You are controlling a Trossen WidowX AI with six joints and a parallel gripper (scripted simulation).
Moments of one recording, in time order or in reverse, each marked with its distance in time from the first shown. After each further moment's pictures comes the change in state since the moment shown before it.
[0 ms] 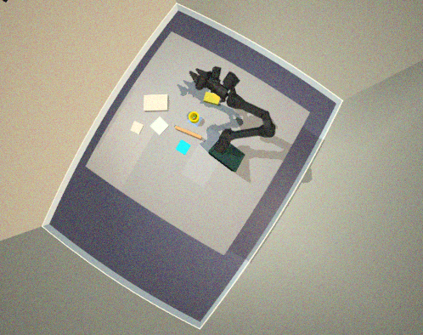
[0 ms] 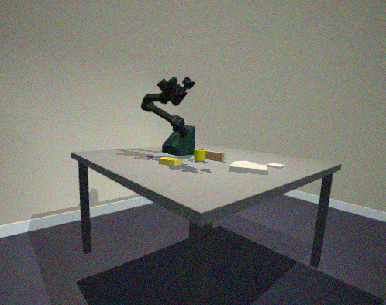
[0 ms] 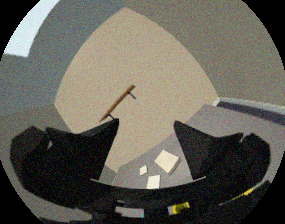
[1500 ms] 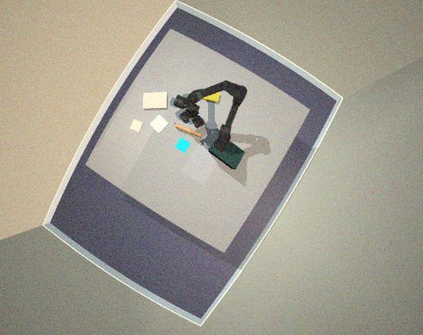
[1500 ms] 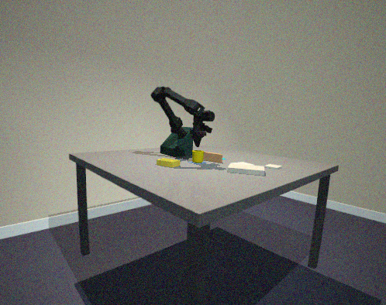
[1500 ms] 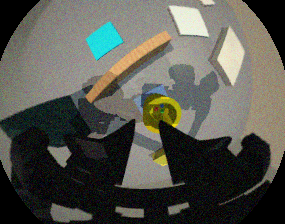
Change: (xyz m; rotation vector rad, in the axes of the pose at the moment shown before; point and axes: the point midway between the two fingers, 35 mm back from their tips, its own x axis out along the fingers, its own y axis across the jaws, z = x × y) arm -0.087 -0.104 -0.291 -1.364 1.912 0.277
